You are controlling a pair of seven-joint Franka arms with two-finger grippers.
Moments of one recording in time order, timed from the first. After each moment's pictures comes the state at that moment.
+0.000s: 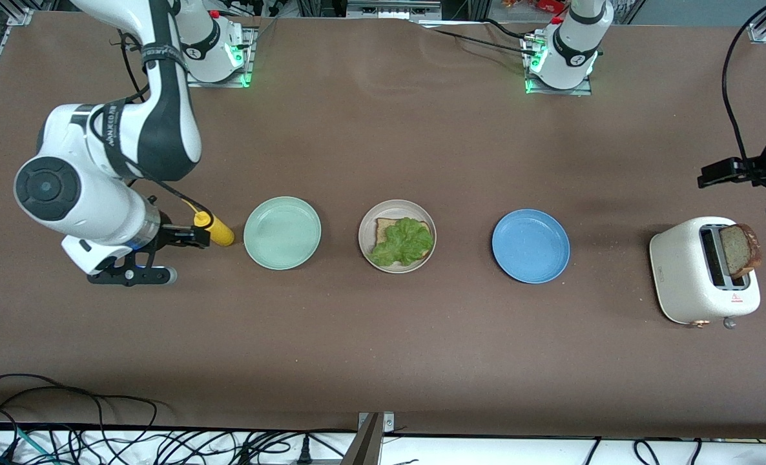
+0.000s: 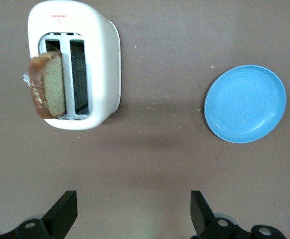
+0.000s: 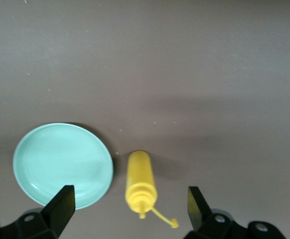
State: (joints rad) left arm 0.15 0.16 0.01 -1.58 0.05 1.56 0.12; right arm 0.74 0.56 -0.73 -1.39 0.28 1.71 -0.02
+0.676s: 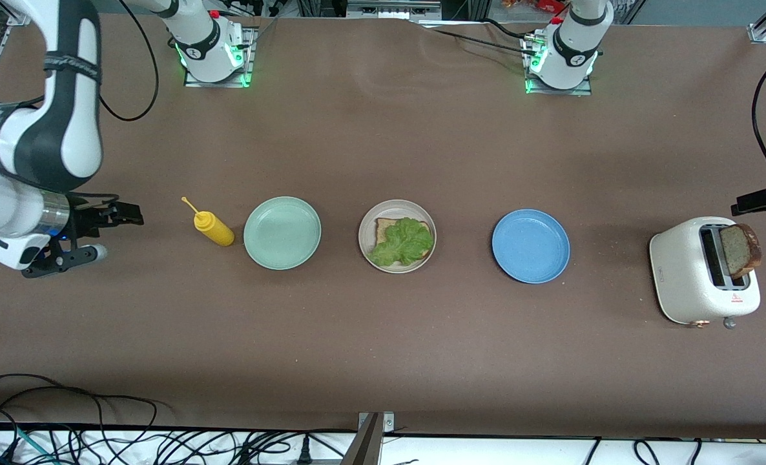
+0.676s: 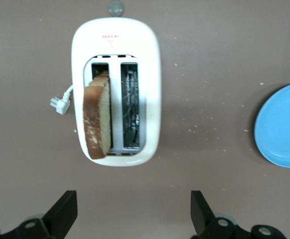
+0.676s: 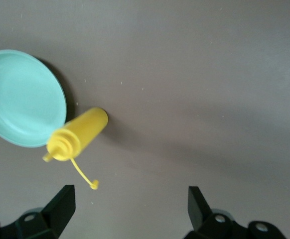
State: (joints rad) left arm 0.29 0.28 0.01 -1.58 0.07 1.74 0.28; right arm 0.58 0.47 -0.78 -1.58 0.36 1.69 -0.59
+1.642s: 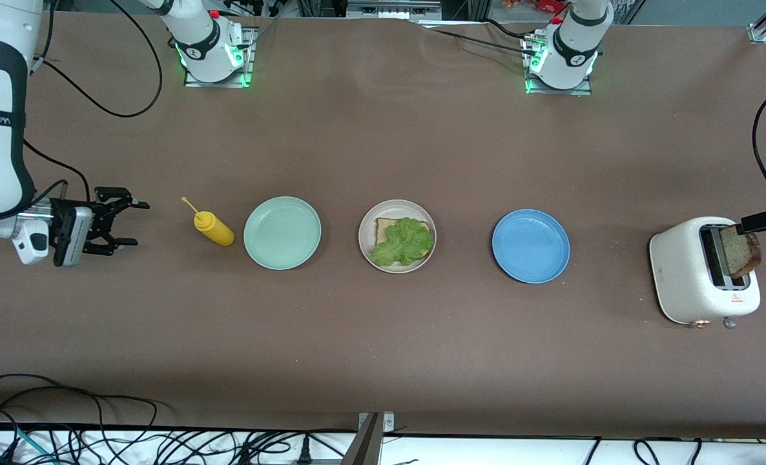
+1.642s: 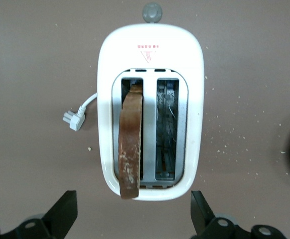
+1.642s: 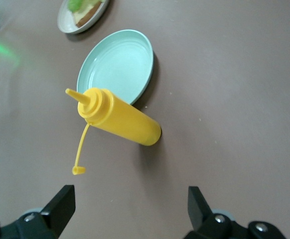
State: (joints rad) left arm 0.35 0.37 0.01 -1.58 0.07 1.87 0.31; right arm 0.25 0.54 -0.58 -1.73 0.79 1.65 -1.68
